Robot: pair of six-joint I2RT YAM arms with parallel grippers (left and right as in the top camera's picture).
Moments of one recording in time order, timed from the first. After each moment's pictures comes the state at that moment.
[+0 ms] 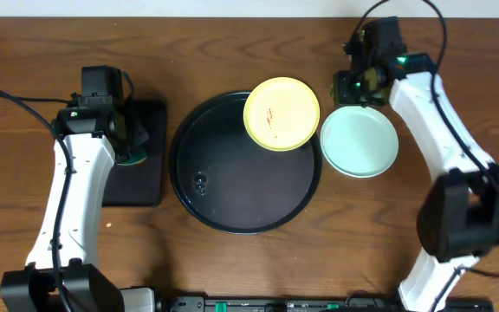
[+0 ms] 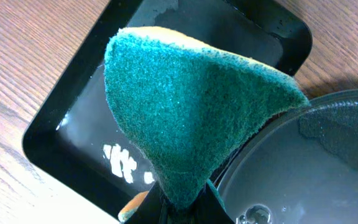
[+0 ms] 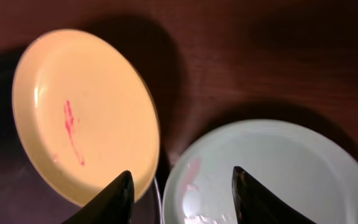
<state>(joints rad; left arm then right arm) 0.08 1.50 1.25 -0.97 -0.16 -0.50 0.18 1.96 1.65 -0.84 -0.18 0.15</state>
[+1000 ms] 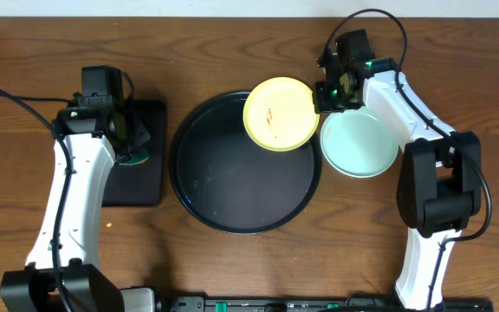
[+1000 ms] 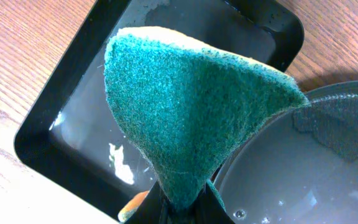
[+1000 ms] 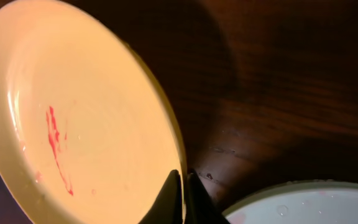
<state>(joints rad) 0.08 1.50 1.25 -0.97 -0.14 -0.49 0.23 2.14 1.67 -0.73 -0.26 0.12</state>
